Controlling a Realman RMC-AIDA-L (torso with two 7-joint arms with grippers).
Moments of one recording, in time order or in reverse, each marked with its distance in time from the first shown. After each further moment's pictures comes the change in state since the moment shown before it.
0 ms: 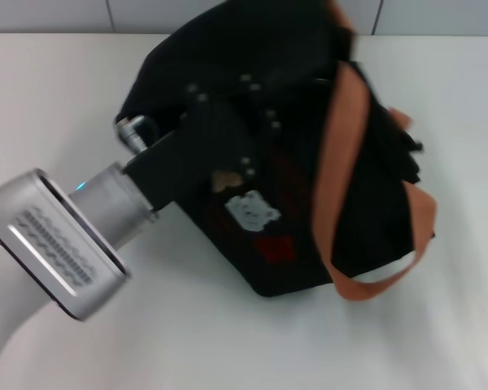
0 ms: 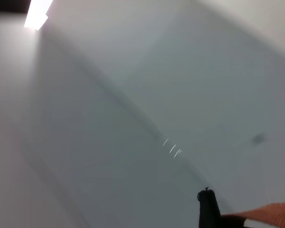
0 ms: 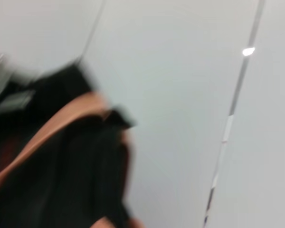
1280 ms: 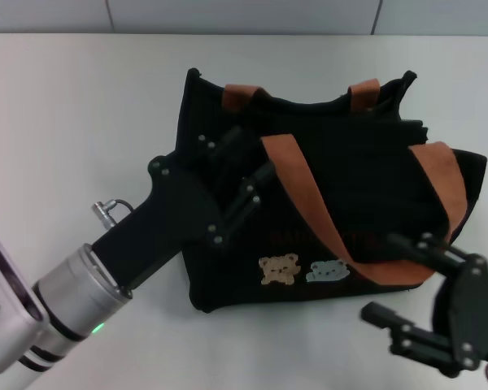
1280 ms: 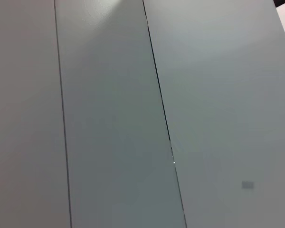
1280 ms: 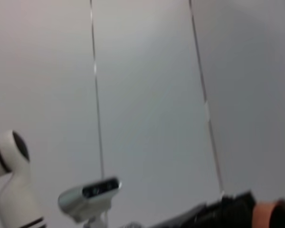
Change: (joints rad) left arm 0.216 0.007 -0.039 -0.089 0.102 0.037 -0.459; right arm 0.220 -0.011 -0.517 -0.388 -0.109 -0.225 0.800
